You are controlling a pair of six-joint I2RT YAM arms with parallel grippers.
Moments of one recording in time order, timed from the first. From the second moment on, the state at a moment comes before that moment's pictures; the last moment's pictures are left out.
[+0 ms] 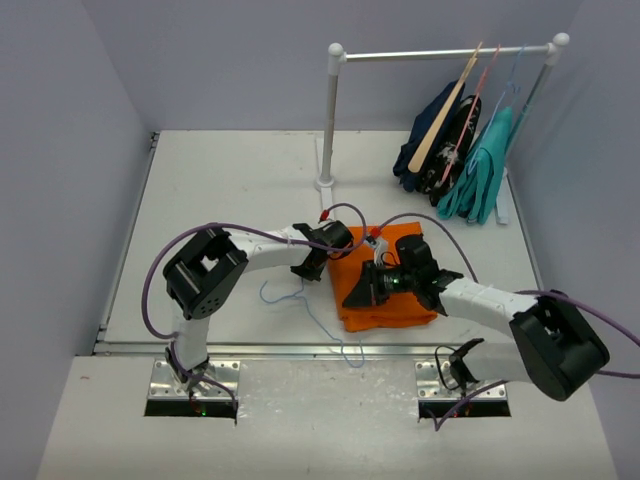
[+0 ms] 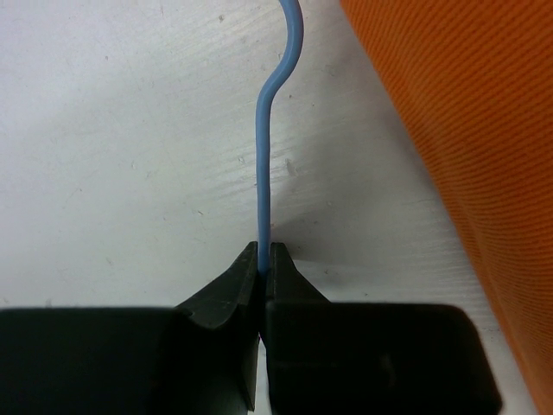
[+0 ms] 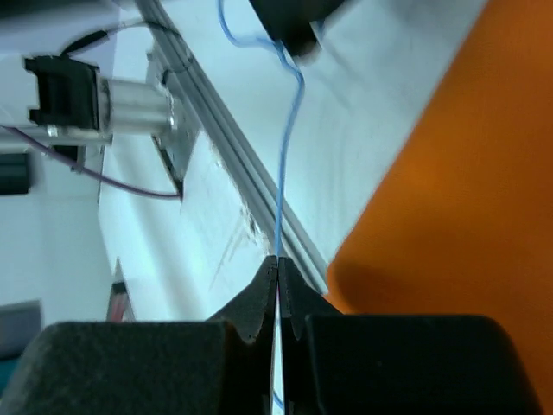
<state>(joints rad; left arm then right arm) -0.83 1.92 1.23 -0.65 -0.40 -0.41 0.55 1.28 0.38 0.24 -0.75 0.58</state>
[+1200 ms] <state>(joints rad) -0.83 1.83 1.20 -0.63 -0.35 -0.42 0.59 1.65 0.41 0.40 -0.72 0.67</state>
